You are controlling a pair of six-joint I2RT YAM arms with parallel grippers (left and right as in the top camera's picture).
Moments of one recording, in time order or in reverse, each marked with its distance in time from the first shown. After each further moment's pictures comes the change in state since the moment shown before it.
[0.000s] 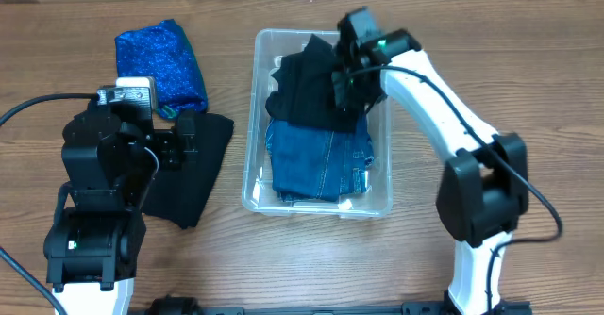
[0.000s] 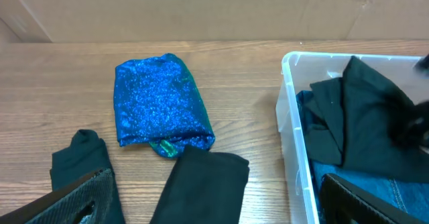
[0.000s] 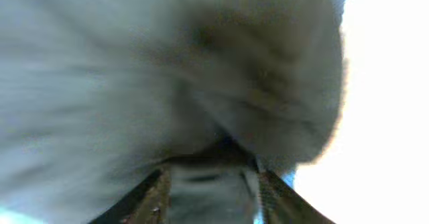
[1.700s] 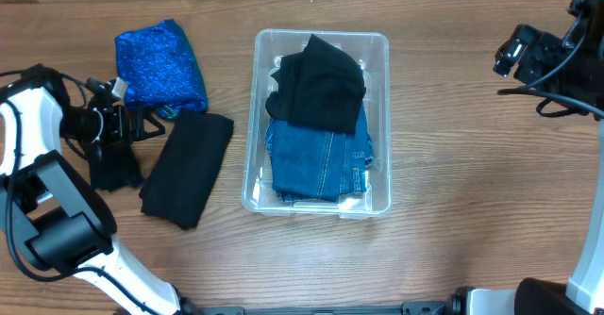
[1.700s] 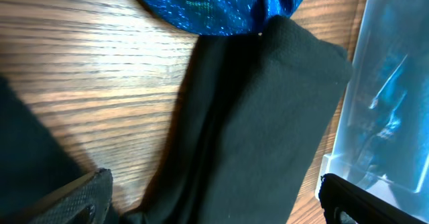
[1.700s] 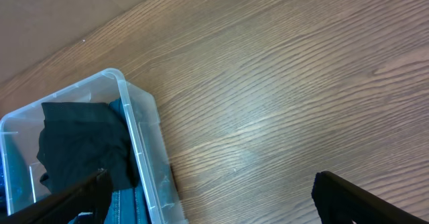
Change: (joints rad) left arm 0.493 1.125 0.520 -0.525 0.523 0.447; right arm -0.563 -0.544 0.128 -0.363 0.003 0.076
